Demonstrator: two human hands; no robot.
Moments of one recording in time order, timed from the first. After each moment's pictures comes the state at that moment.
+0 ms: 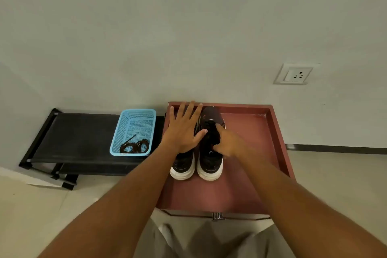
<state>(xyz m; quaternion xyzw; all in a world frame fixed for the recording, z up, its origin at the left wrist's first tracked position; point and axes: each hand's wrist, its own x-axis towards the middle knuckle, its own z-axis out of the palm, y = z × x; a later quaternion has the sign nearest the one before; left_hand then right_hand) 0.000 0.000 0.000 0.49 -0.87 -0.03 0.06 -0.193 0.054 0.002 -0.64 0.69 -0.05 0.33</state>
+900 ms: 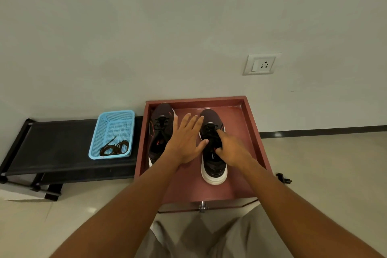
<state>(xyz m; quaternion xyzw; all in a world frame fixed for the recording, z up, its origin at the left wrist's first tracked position) -0.066 0.059 -0.018 0.42 -0.90 -0.08 0.05 -0.250 0.137 0.003 -0.61 0.73 -0.12 0.29</state>
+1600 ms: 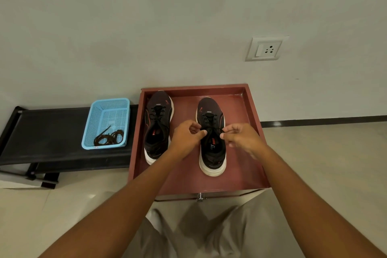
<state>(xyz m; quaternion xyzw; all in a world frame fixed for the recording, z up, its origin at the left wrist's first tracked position) -0.083 0.074 -0.042 0.56 -0.63 -0.48 0.25 -0.294 0.137 -0.021 -0.38 0.71 -0.32 0.49</state>
